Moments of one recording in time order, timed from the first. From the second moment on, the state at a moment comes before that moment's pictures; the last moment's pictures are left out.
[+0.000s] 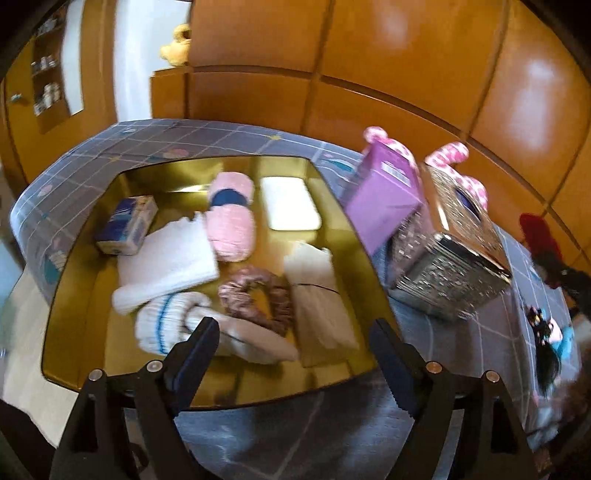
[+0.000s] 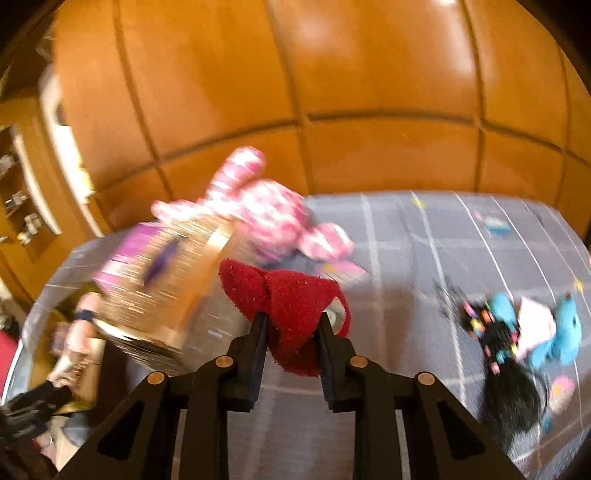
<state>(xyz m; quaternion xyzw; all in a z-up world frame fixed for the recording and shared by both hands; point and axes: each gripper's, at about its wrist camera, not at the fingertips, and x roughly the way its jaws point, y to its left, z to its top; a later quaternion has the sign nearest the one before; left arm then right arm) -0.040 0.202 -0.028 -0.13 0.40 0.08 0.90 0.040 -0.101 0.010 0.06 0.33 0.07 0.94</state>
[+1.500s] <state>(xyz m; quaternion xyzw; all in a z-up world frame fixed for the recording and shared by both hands) -0.051 0.259 -0.019 -0.16 0.37 0.17 0.90 0.094 0.170 -0.046 -0.04 0.49 0.35 0.80</state>
